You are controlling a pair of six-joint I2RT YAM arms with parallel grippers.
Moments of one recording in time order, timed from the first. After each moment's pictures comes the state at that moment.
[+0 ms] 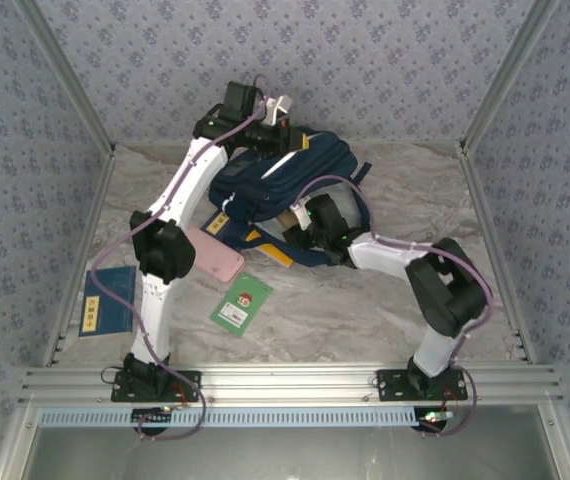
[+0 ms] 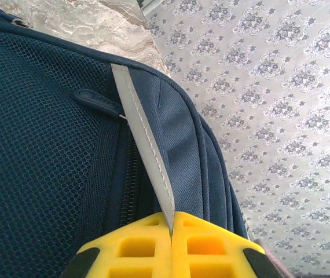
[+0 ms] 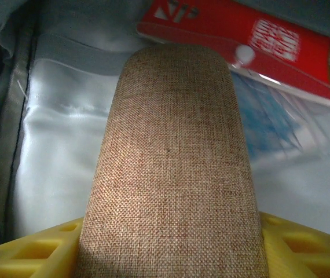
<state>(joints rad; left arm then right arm) -0.44 2.27 2.43 -0.79 0.81 -0.53 0.65 1.77 1.01 0.12 0.04 -0.07</state>
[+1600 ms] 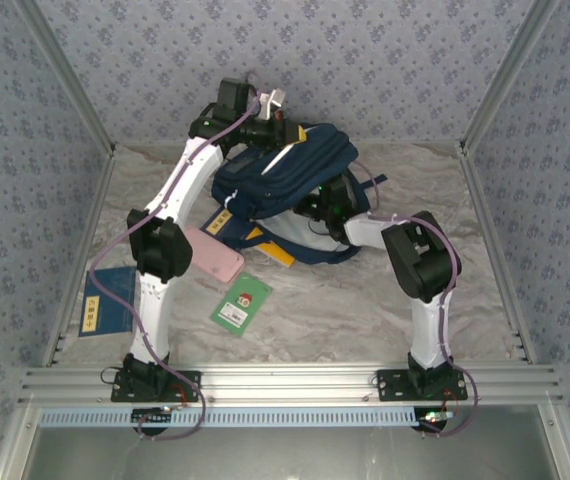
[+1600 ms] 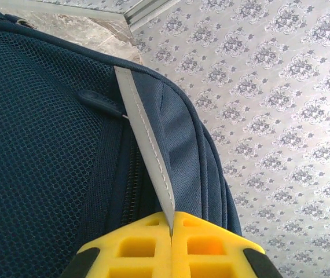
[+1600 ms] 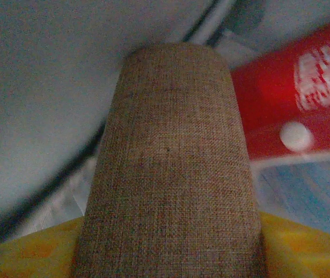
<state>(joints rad) -0.41 2.26 2.40 -0.66 0.86 -0.64 0.49 2.03 1.24 0.44 -0.38 0.78</state>
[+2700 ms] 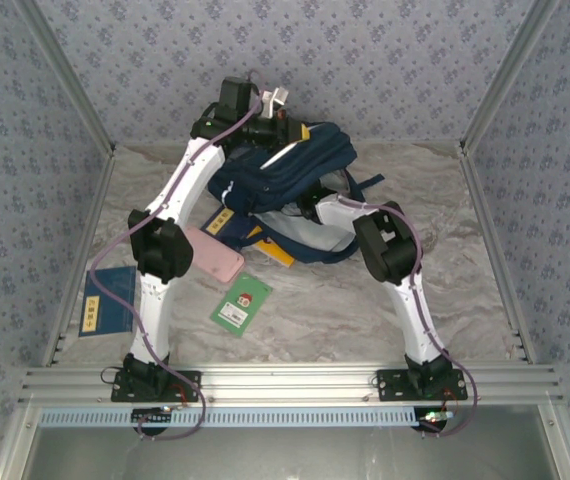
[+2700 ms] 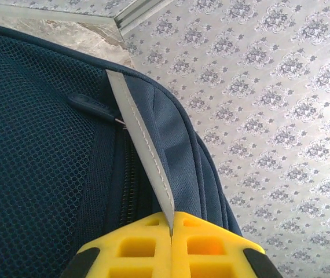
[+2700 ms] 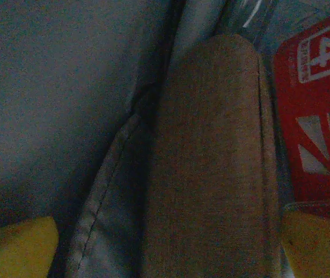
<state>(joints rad) -0.42 2.26 2.40 -0.63 0.87 -0.65 0.54 2.32 1.64 0.32 -0.46 1.17</state>
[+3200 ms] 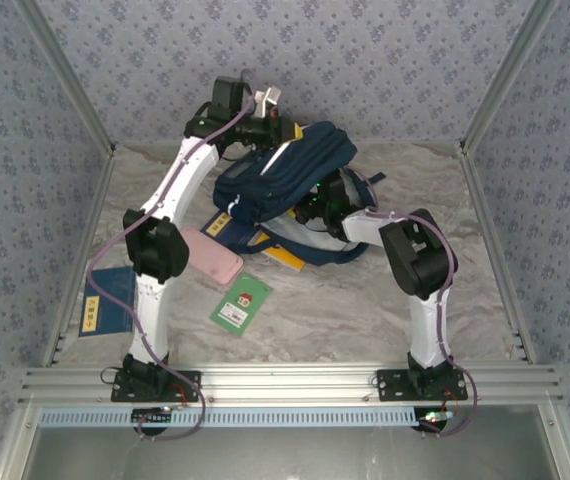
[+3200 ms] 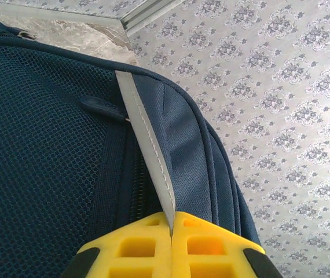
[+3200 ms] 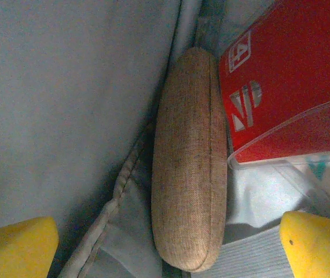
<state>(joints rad) -0.39 2.24 2.36 -0.63 0.88 -0.65 0.47 2.04 1.21 0.50 -0.46 1.18</state>
